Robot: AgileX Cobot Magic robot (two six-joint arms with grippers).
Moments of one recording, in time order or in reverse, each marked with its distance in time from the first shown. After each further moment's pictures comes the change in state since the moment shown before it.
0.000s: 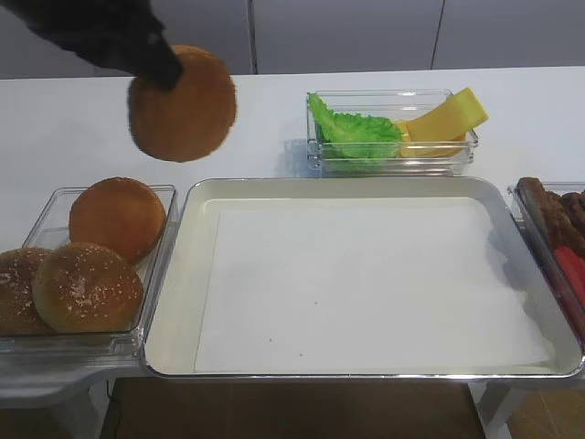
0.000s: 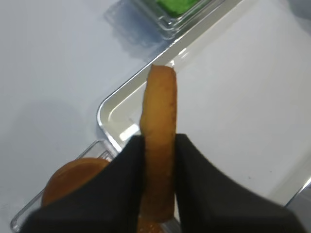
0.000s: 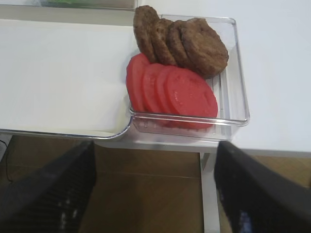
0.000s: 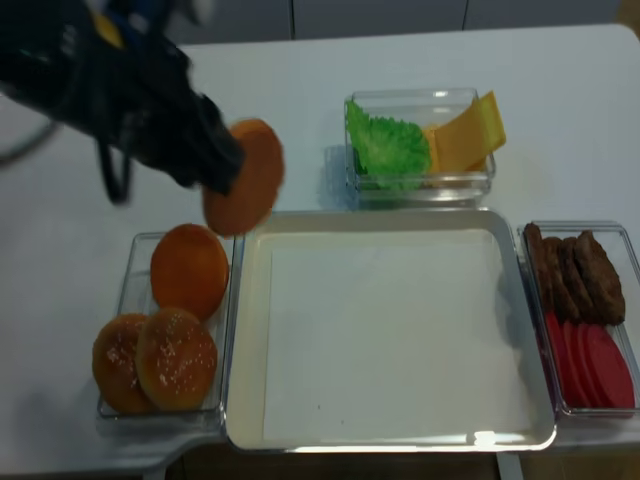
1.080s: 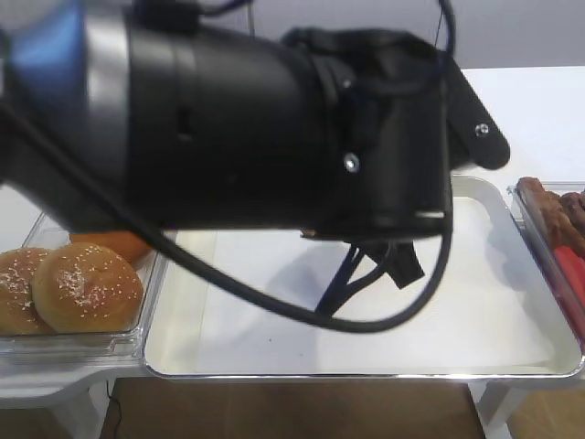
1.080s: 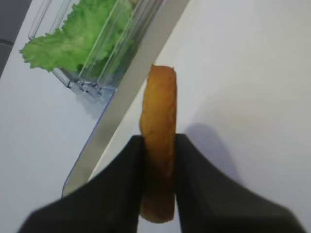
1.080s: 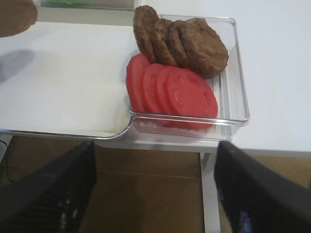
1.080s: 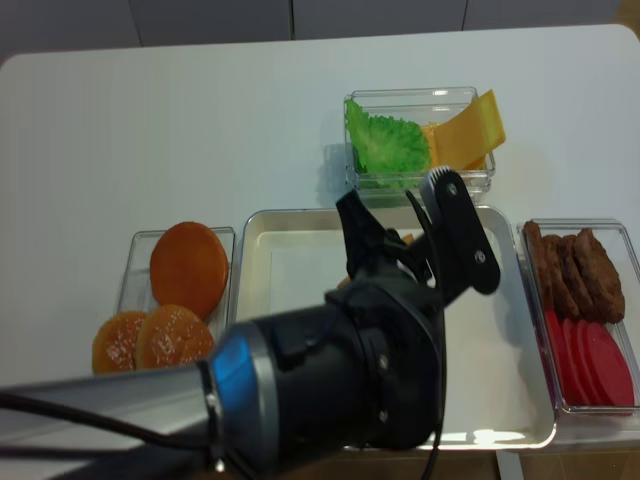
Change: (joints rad) left arm -0.667 0.407 -0.002 1.068 -0.068 -0.849; right arm 0.000 0.000 0.000 0.000 0.000 0.000
